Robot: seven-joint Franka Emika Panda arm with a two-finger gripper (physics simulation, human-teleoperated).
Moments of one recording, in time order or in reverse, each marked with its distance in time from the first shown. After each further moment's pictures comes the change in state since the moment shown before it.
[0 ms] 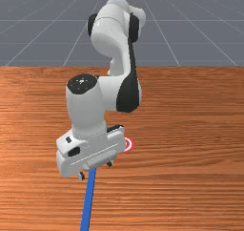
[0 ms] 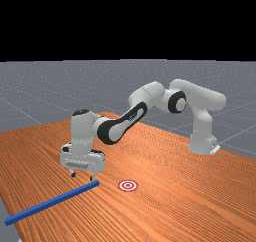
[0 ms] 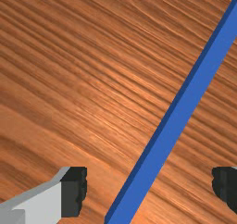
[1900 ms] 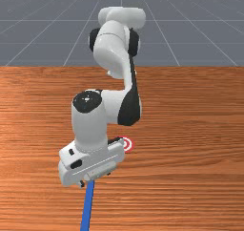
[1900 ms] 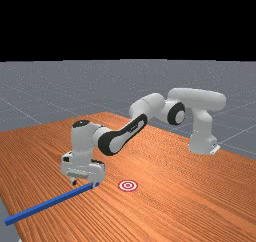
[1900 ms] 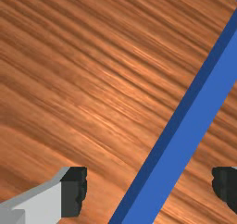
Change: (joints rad) arm 0.009 0.183 -0.031 0.229 -0.029 -0.079 0.030
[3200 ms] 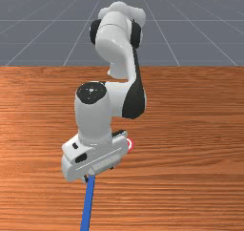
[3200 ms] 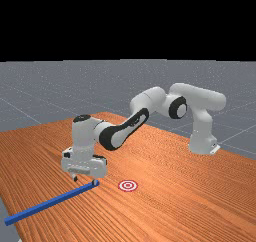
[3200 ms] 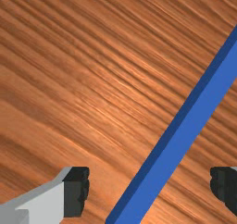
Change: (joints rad) arm 0.023 -0.104 -0.008 -0.124 0.004 0.011 -0.038
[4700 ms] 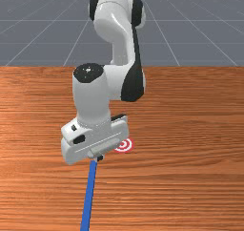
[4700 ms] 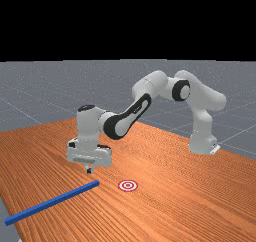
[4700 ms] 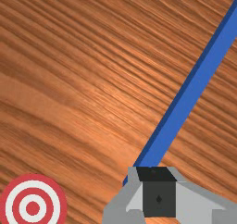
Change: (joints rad) arm 0.006 -0.276 0.005 -0.410 0.024 0.131 0.011
